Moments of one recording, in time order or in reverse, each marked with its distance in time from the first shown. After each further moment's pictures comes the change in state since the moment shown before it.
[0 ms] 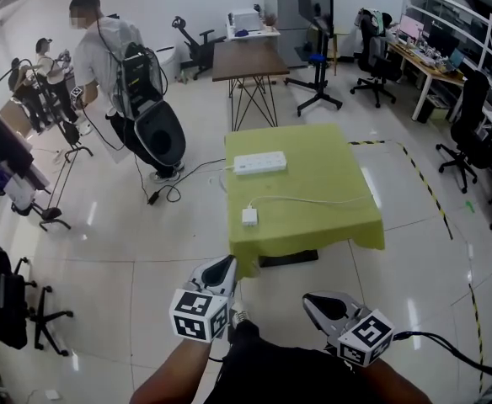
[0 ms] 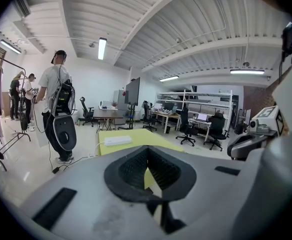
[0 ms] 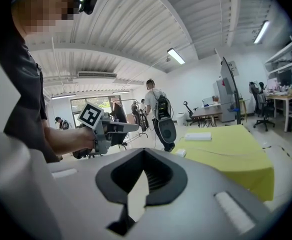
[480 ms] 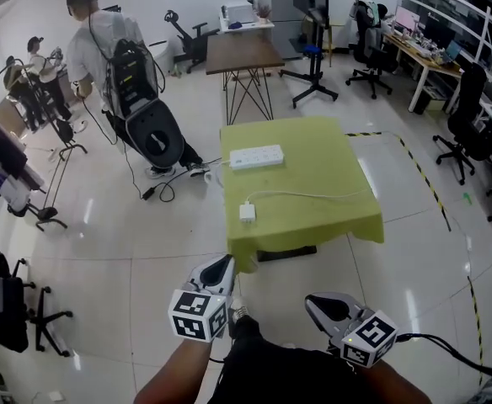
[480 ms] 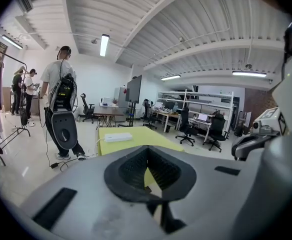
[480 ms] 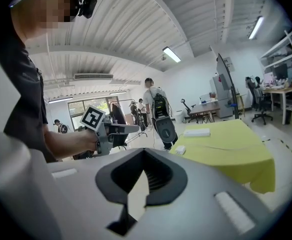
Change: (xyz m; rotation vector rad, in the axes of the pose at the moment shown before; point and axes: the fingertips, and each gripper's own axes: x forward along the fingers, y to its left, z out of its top) left arm 0.007 0.008 -0.010 -0.029 0.016 -0.003; right arm -0.002 -0.002 -0.006 0.049 0.003 -0.014
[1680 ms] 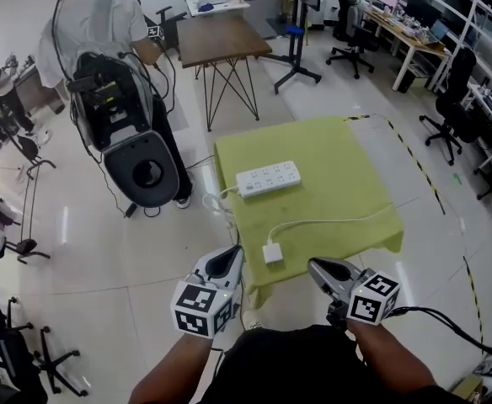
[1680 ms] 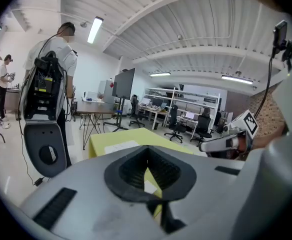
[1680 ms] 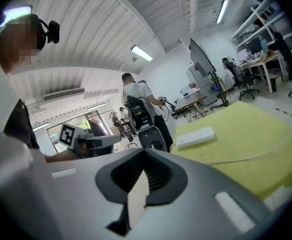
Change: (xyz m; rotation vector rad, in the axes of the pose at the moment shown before) left arm 0.147 0.174 0.072 0.027 0.061 -0.226; right arm 0.233 -0.142 0.085 0.294 -0.062 -0.118
